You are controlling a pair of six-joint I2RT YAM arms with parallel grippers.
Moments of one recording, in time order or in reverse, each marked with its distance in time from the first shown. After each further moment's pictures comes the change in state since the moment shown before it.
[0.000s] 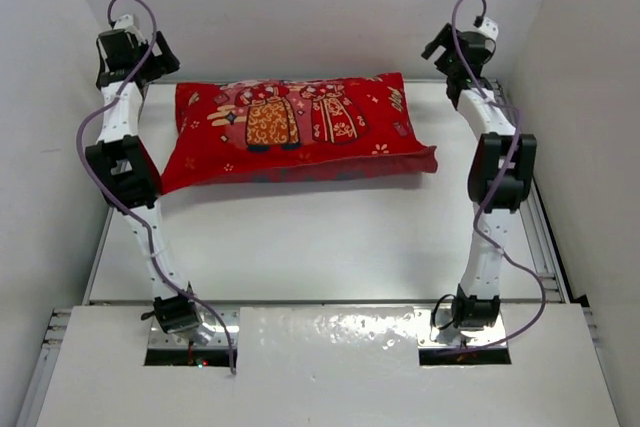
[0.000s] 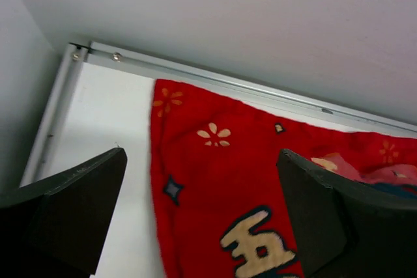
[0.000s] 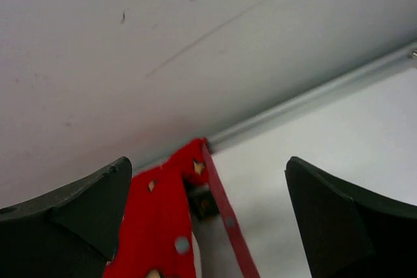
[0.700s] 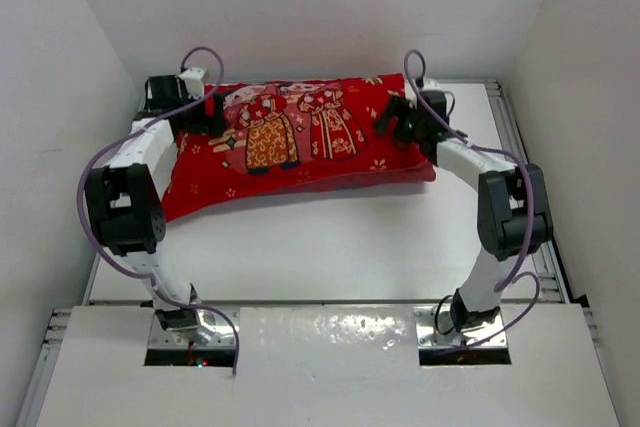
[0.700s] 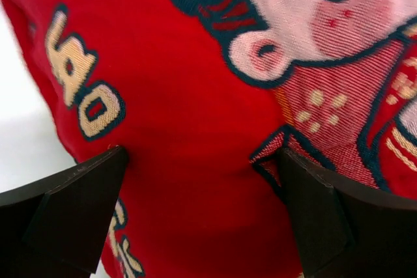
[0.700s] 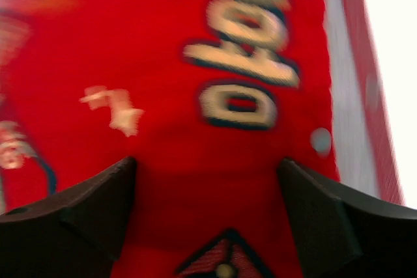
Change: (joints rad) left arm -0.187 -0.536 -0.810 -0.003 0.041 0.362; right arm 0.217 -0.507 -0.779 0.003 -0.203 -0.079
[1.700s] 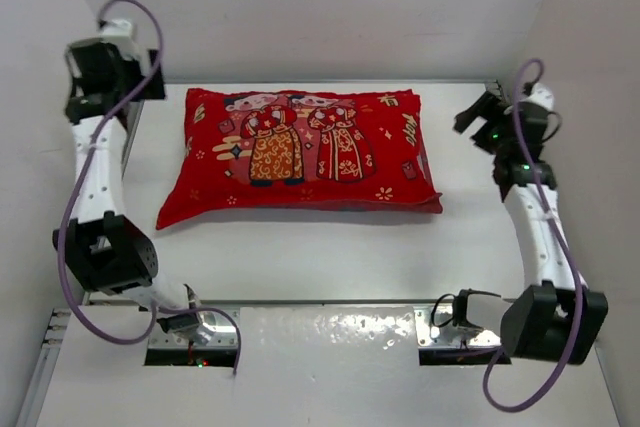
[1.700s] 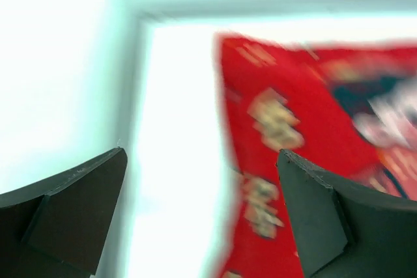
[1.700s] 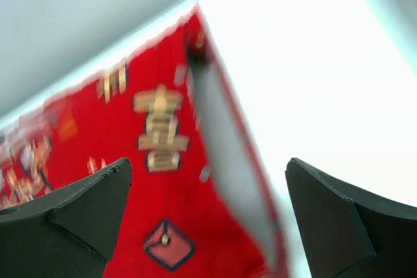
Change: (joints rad) left arm 0.122 -0.240 0.139 -0.160 -0.141 0.004; right arm -0.298 -0.588 -0.271 -0.237 0.051 0.056
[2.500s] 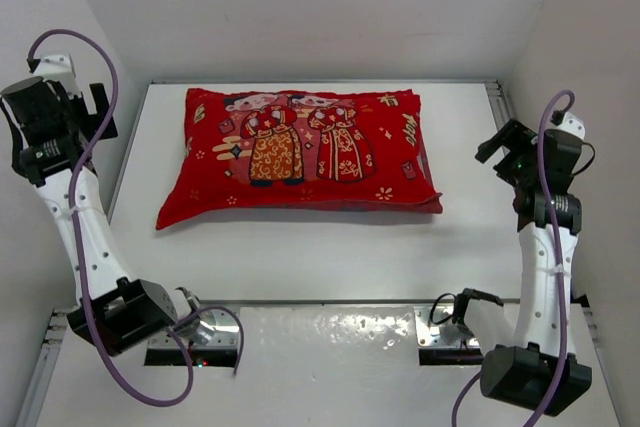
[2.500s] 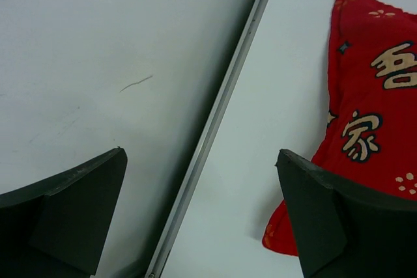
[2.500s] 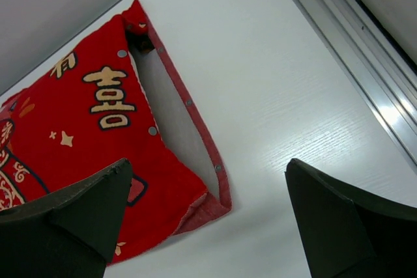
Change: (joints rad) left arm 0.297 -0.332 -0.076 -0.197 -0.111 0.061; right arm -0.192 -0.279 0.060 -0.402 -0.019 -0.095
